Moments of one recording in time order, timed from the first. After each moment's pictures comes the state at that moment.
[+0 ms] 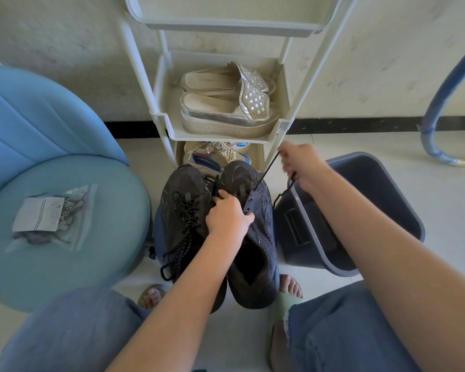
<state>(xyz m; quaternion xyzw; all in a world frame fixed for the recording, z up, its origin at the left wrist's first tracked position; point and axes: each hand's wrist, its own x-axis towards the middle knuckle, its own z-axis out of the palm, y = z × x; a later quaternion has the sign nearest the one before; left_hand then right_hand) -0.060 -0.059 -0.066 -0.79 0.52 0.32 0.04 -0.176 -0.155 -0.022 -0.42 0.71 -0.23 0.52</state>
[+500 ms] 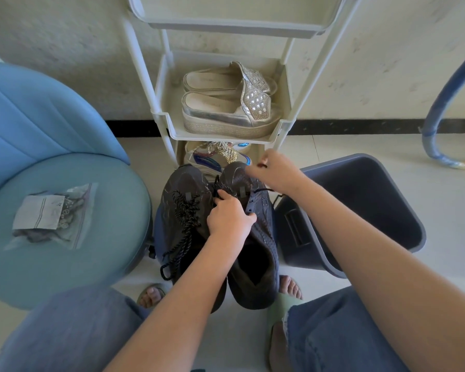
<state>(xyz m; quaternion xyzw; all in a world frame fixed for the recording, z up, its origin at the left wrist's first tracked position) -0.062 -0.058 -0.066 -0.80 0.51 0.31 0.04 -0.159 -0.144 -0.035 -0.69 0.59 -0.03 0.41</state>
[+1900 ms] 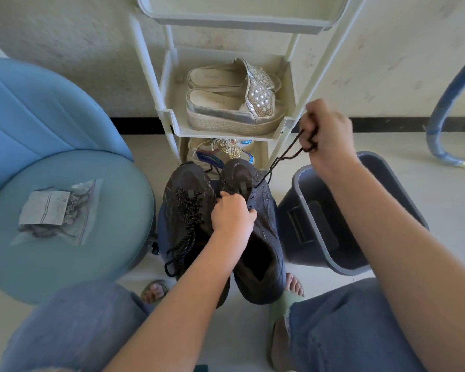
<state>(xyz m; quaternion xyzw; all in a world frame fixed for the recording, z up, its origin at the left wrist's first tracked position) -0.063 -0.053 -0.044 -0.78 0.54 0.30 0.07 -0.177 -0.153 0.025 -0.39 0.55 -0.50 0.55</state>
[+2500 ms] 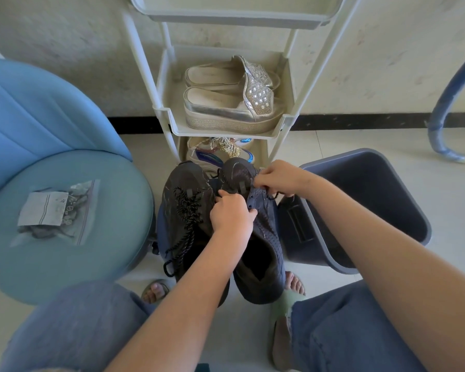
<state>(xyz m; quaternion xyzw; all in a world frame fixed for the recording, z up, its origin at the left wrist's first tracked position) -0.065 -0.054 -0.048 -0.79 0.54 0.29 0.08 -0.167 -0.139 -0.028 -0.70 0.55 0.07 0.45</state>
